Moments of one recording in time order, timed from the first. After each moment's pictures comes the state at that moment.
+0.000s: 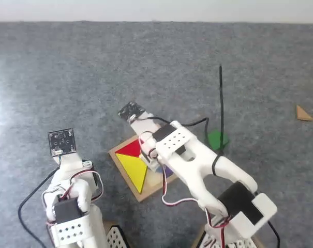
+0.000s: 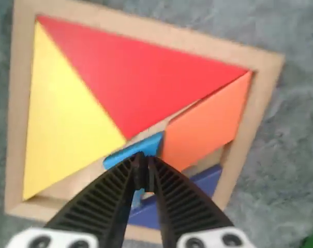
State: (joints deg) left arm -22.2 -103.2 96.8 71.9 3.3; right arm -44.9 1.6 32.6 56.6 8.0
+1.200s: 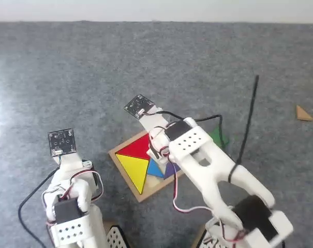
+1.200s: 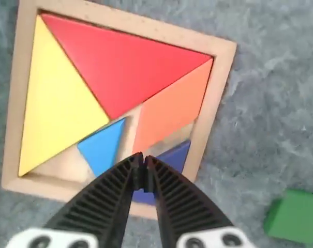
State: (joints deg) left arm -22.2 -103.2 96.8 71.9 3.3; right arm -40.2 -8.0 33.8 59.3 11.6
